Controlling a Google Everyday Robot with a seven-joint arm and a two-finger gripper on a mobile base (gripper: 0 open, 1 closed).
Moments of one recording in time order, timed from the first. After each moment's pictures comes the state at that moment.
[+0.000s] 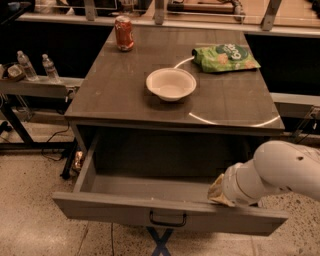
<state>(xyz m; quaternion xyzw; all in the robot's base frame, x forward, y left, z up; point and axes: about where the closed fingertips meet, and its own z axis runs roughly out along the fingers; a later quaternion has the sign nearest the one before) 0.420 -0.165 0.642 -0.60 0.77 0.07 0.19</state>
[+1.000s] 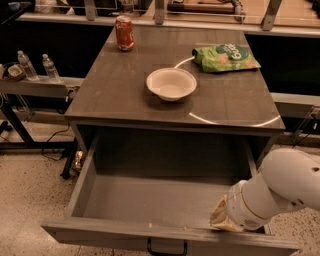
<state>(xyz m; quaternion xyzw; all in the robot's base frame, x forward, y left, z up) 0.349 -0.156 0.658 -0.62 0.76 0.12 0.14</state>
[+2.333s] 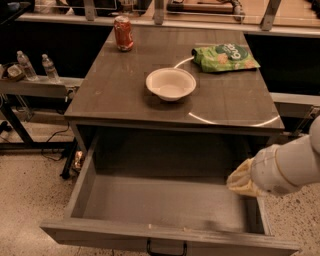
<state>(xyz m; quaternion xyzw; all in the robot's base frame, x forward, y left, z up) 0.400 -0.190 0.744 -0.60 0.76 0.10 0.23</state>
